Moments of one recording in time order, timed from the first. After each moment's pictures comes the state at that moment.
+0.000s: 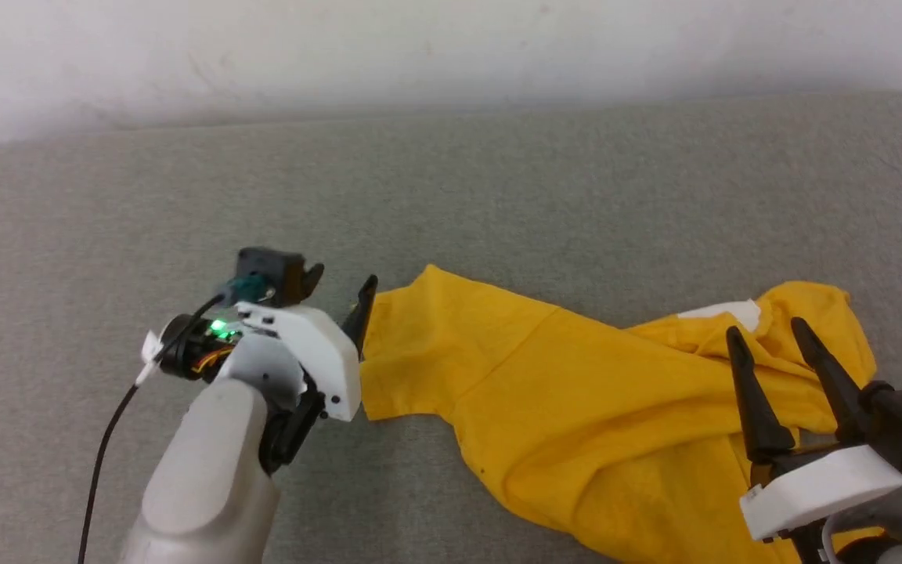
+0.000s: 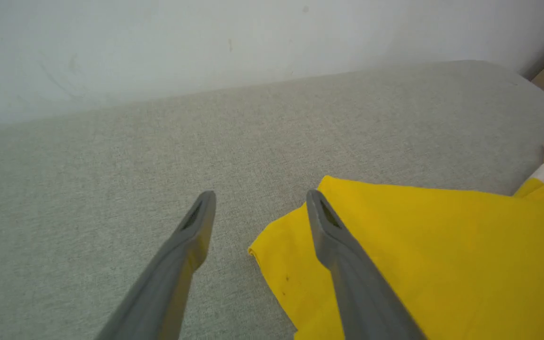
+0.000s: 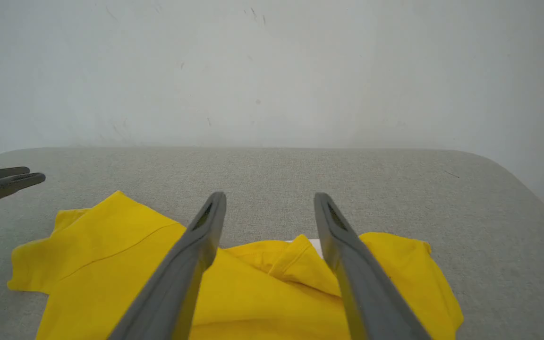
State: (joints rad) left arm -0.44 0.15 -0.23 0.39 -0.26 -0.11 0.19; right arm 0.08 -0.07 -0.01 -0.23 0.15 0.13 0.07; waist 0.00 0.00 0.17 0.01
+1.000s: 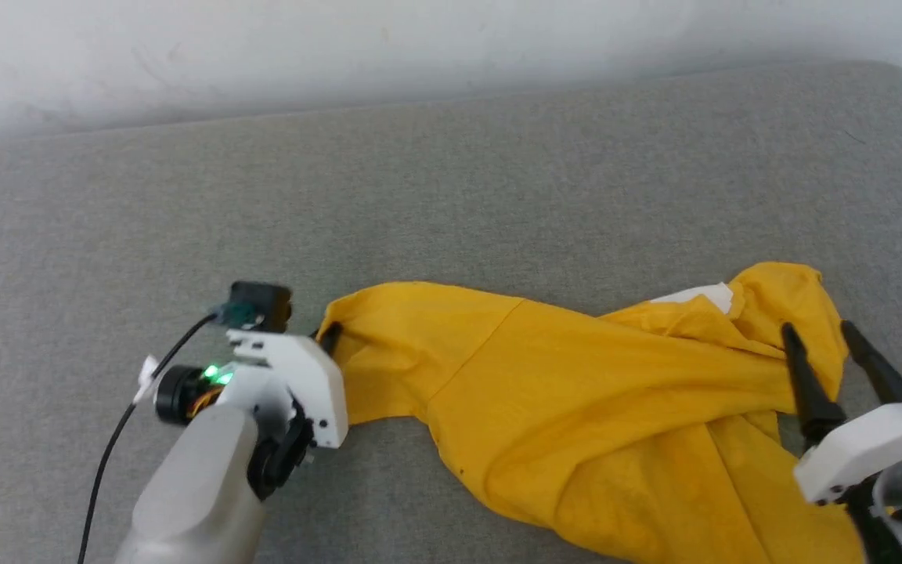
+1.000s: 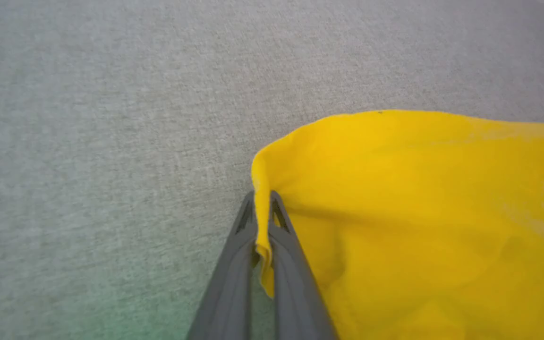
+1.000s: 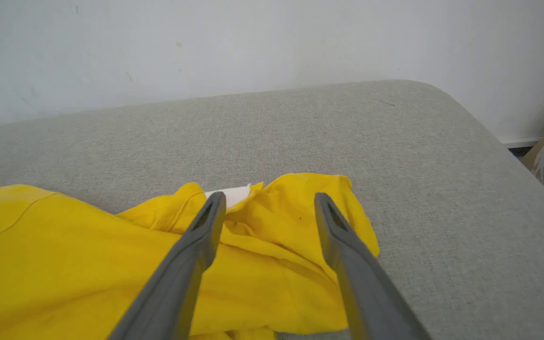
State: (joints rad) left arm -0.51 0.21 -0.38 0.61 -0.48 -0.03 0.24; right arm -0.01 -0.12 -0.10 -0.06 0.24 0.13 0.13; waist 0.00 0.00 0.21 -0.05
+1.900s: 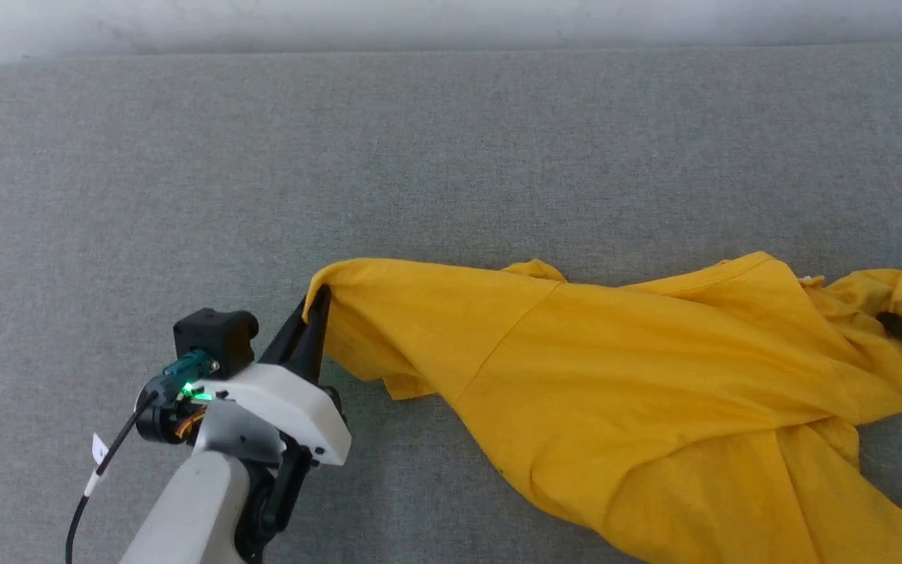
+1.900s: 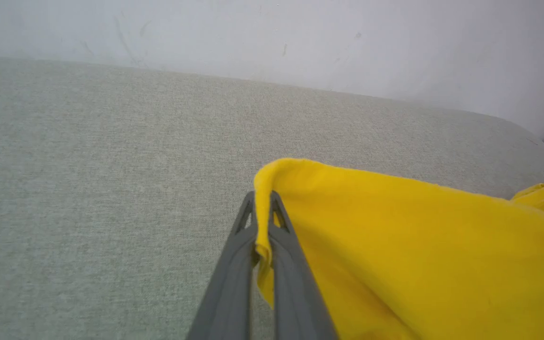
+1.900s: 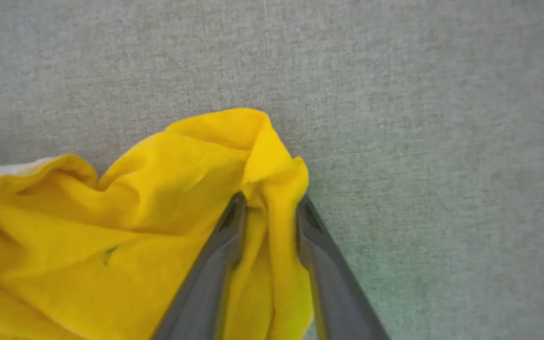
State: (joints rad) left arm -0.26 0.25 -0.32 0.10 -0.48 0.09 0.03; right arm -0.54 -0.47 0.02 0.67 0.56 0.13 0.74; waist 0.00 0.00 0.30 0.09
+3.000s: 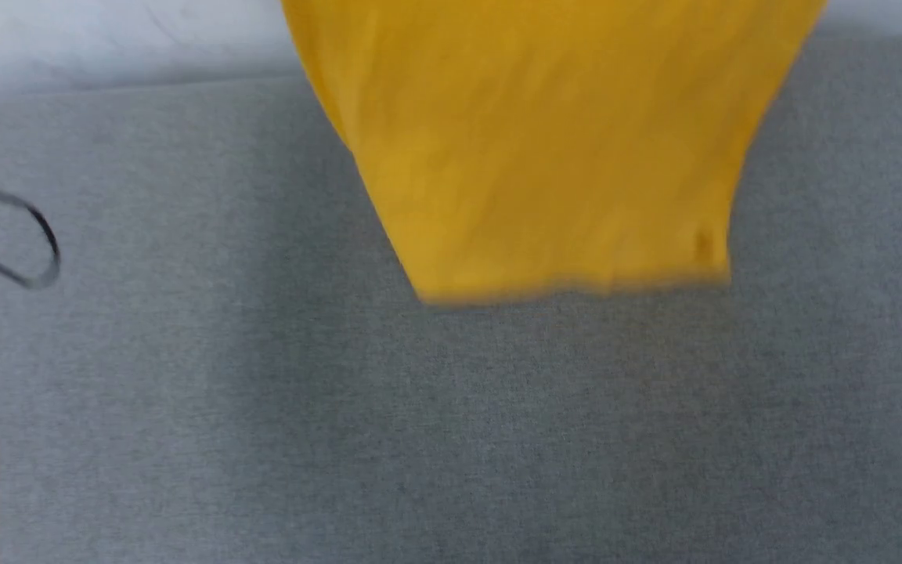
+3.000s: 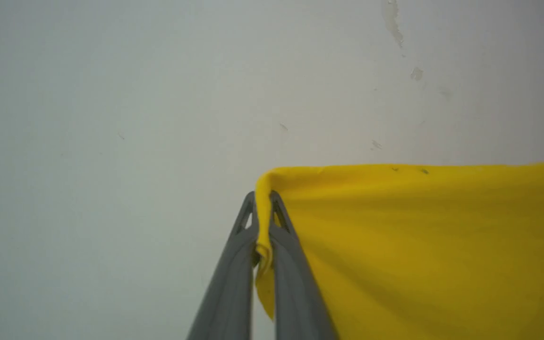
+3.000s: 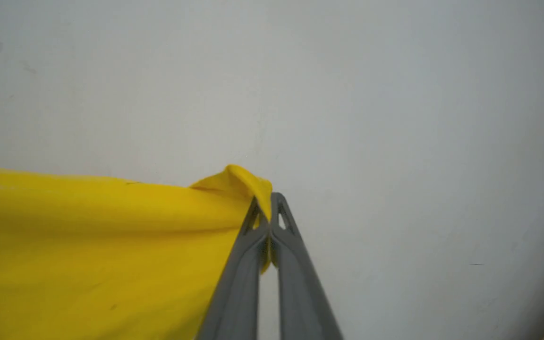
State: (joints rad) left arm -1.15 0.47 -0.19 0.54 -0.42 -0.02 -0.07; right arm -1.12 -0.51 -0.01 0.44 0.37 0.13 0.23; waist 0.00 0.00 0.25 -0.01
